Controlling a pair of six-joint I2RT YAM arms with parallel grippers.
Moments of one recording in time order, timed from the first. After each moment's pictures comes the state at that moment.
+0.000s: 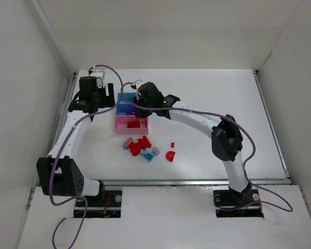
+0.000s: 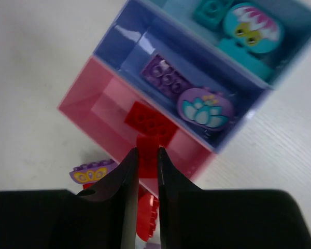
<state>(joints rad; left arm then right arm) -0.07 1.36 1.18 -0.45 -0.03 -0.05 0.83 2.07 1.84 -0.43 0.00 0.25</state>
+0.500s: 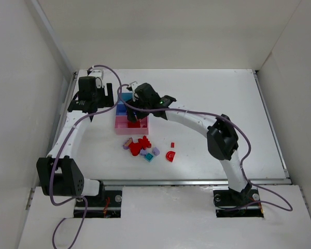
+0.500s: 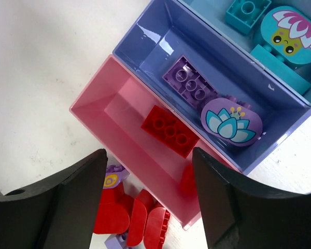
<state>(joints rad) -0.06 1.36 1.18 -0.45 -0.05 -0.05 0.86 2.16 1.91 -0.42 -0.08 0.23</state>
